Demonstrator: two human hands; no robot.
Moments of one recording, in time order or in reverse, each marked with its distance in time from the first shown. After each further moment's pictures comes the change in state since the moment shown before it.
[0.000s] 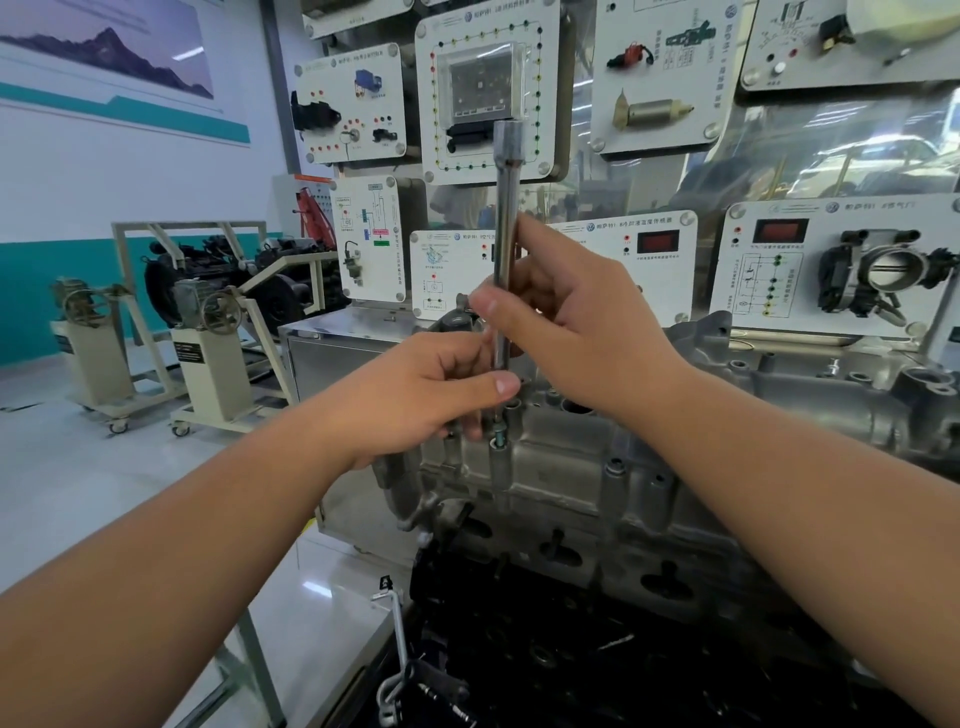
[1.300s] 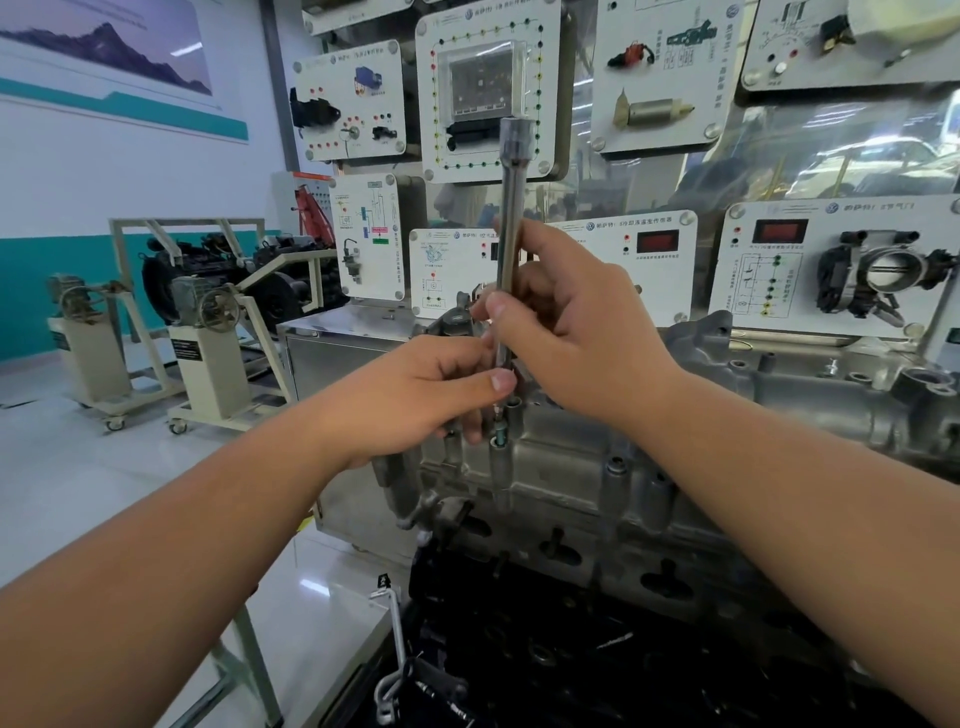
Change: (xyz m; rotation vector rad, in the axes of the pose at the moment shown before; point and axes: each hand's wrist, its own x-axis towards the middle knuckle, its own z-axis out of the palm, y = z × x) left_hand -0.002 -0.002 -0.001 0.047 -0.028 0.016; right_hand -0.003 0.000 0.006 0.003 0.053 0.009
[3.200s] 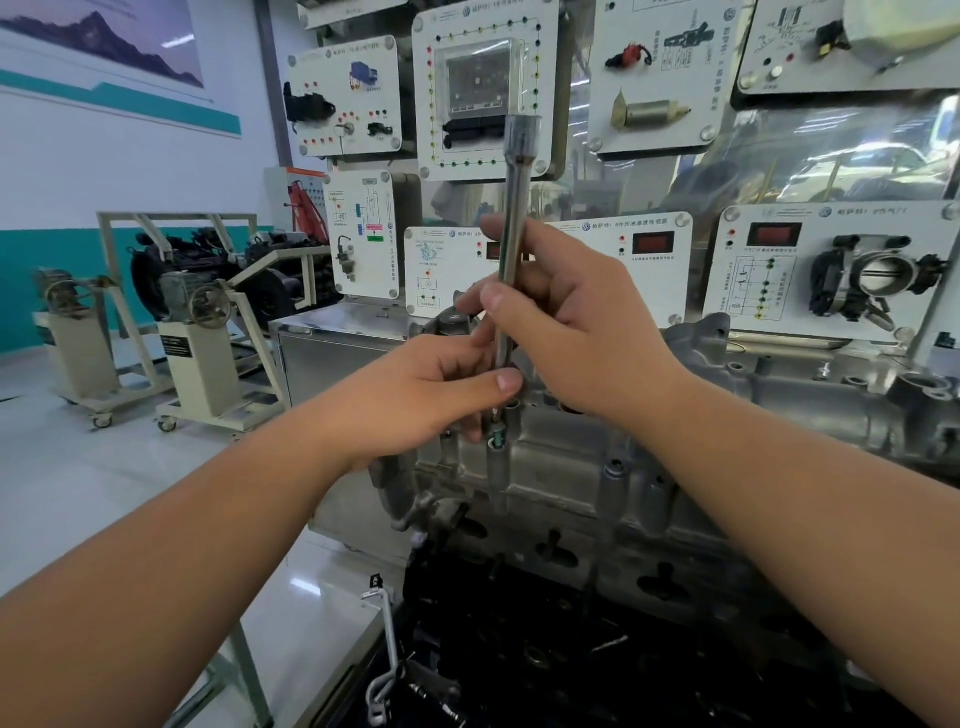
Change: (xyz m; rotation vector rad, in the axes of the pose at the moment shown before) left_hand 0.003 0.000 0.006 -0.079 0.035 -0.003; right_hand 0.001 0.002 0.002 0.145 -0.022 0.000
